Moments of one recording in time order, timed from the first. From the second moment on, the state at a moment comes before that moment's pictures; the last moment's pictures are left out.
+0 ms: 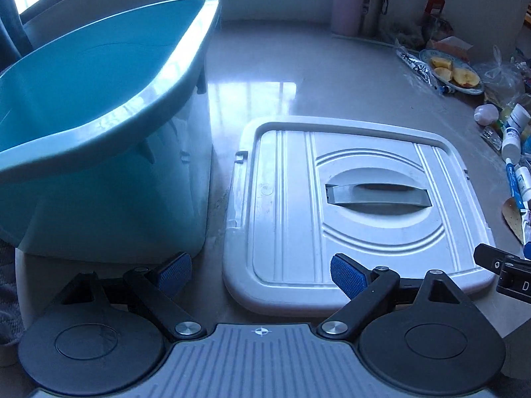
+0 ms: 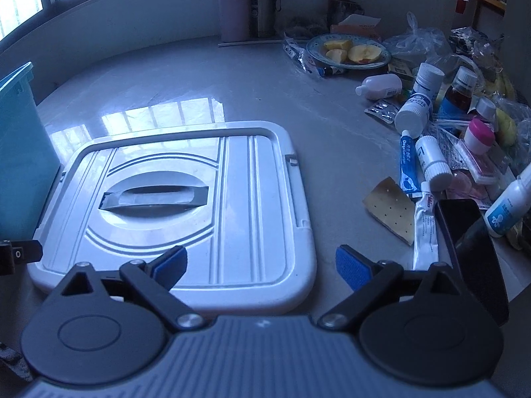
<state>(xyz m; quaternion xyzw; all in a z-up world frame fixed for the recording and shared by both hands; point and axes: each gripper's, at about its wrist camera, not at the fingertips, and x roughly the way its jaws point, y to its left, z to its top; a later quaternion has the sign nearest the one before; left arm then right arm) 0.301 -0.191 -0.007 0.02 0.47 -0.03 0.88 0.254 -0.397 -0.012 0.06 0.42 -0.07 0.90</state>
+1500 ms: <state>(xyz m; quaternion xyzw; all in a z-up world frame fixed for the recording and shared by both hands) 0.272 -0.211 -0.068 -0.01 0.53 -0.01 0.85 0.261 -0.393 -0.046 0.06 0.52 0.00 0.85</state>
